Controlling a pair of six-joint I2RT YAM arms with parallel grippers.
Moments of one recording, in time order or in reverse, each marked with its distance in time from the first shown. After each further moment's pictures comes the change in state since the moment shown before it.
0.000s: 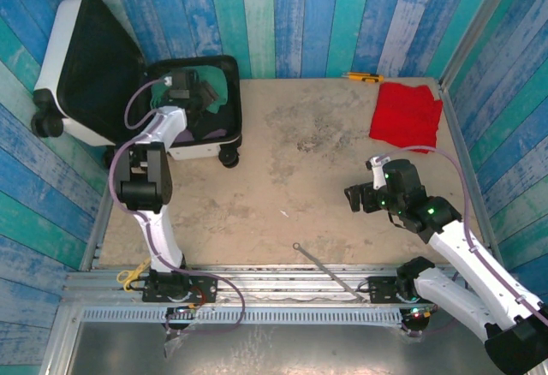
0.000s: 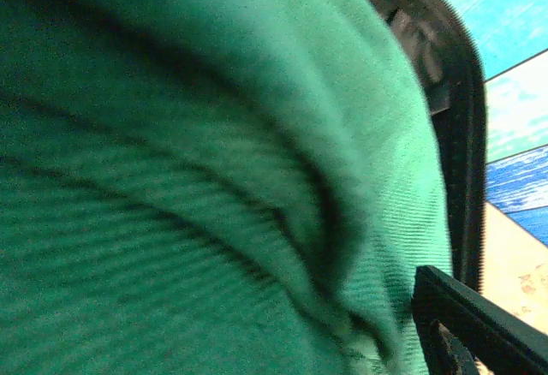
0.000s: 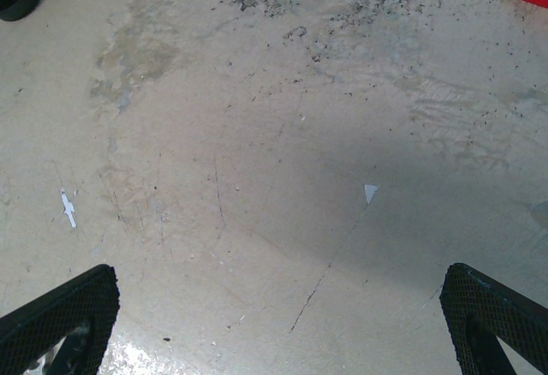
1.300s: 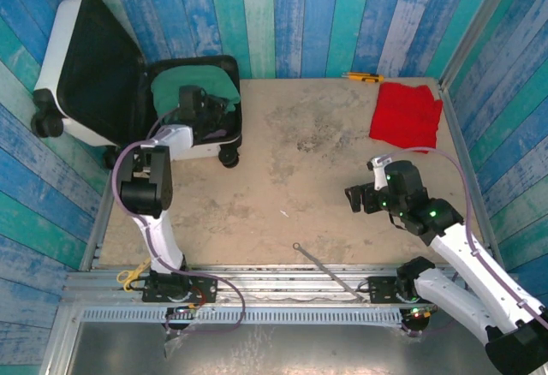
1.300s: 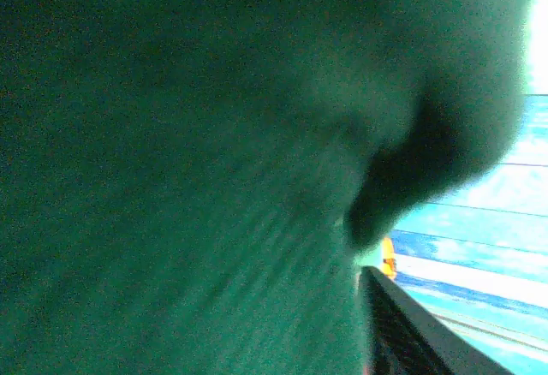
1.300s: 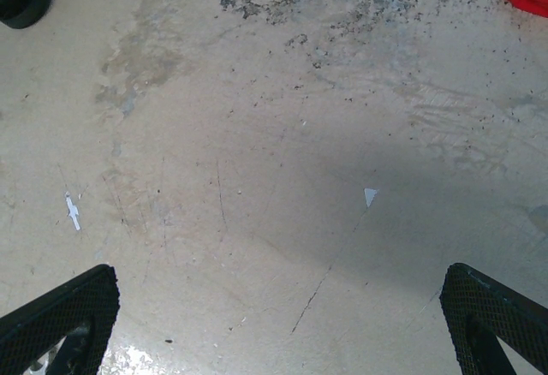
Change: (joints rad) left arm -0.041 -0.072 -0.306 0.376 0.322 -0.599; right arm 0.000 -0.029 -0.008 0.004 0.000 0.000
